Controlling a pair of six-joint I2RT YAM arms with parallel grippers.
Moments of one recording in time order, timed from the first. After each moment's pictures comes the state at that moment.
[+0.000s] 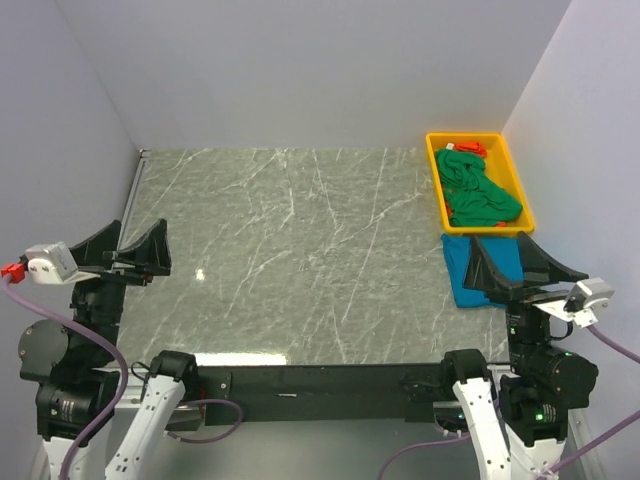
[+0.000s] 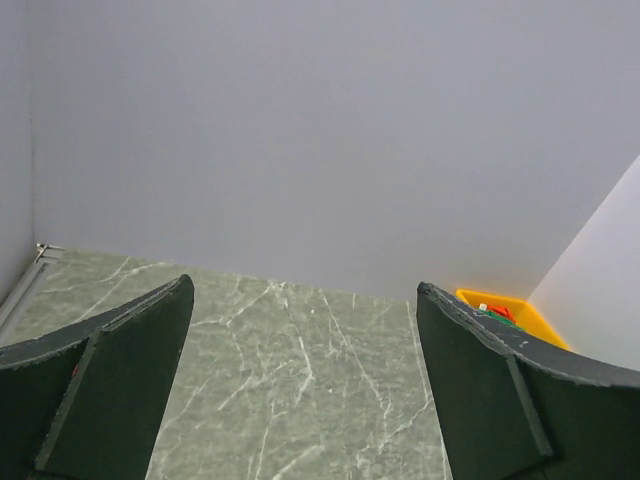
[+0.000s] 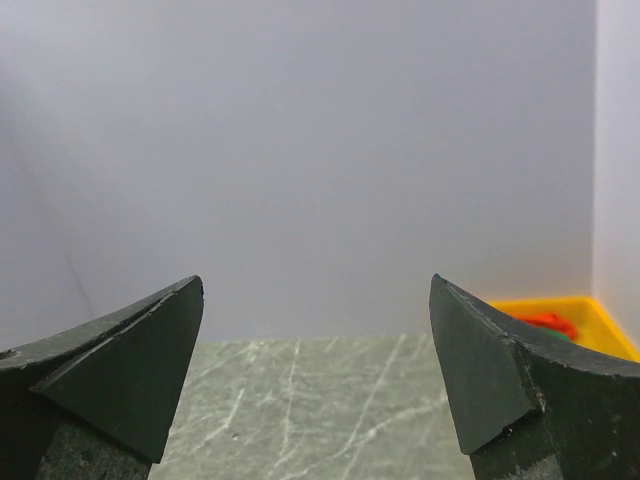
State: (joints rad) left arm -0.15 0.32 1.08 -0.42 -0.10 -0.33; right arm 0.07 0.11 0.80 -0.17 0.01 0.24
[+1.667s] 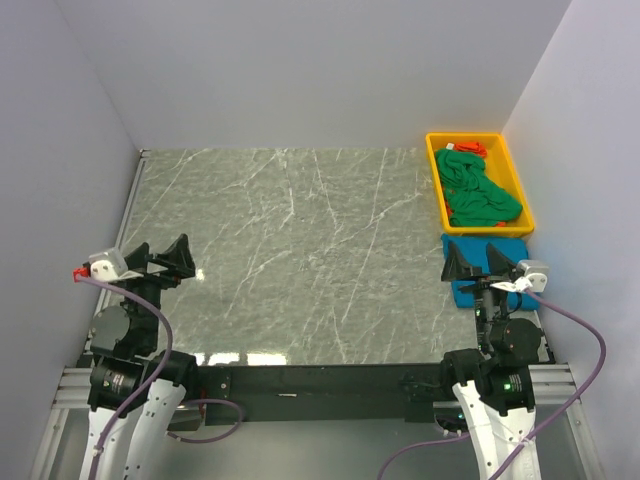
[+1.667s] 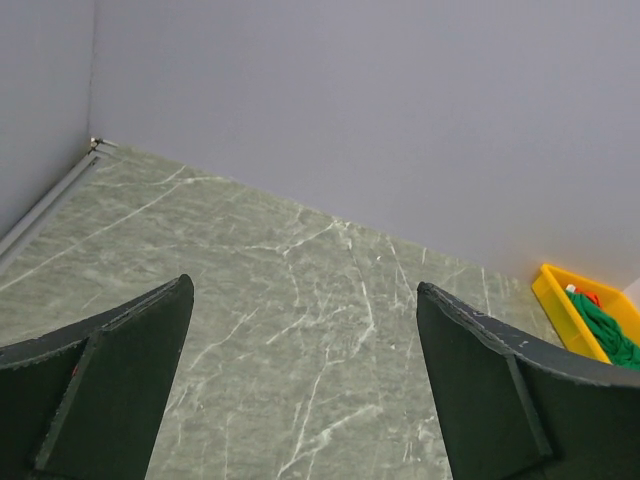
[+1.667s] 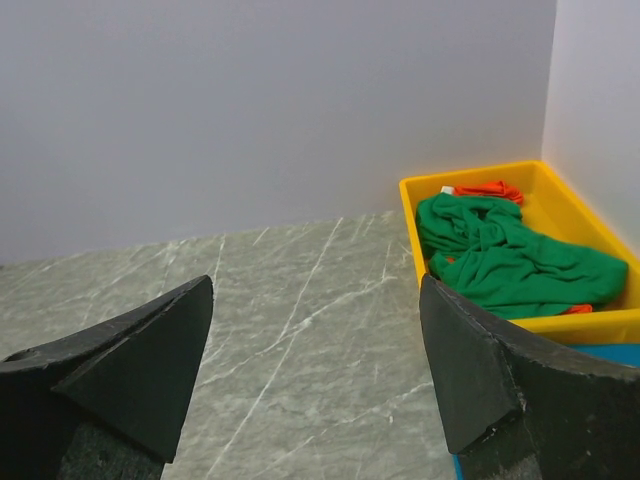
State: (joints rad) left arm -0.20 0.11 0.58 -0.25 -0.29 -0.36; right arm 0.12 0.01 0.41 -0.13 0.12 0.18
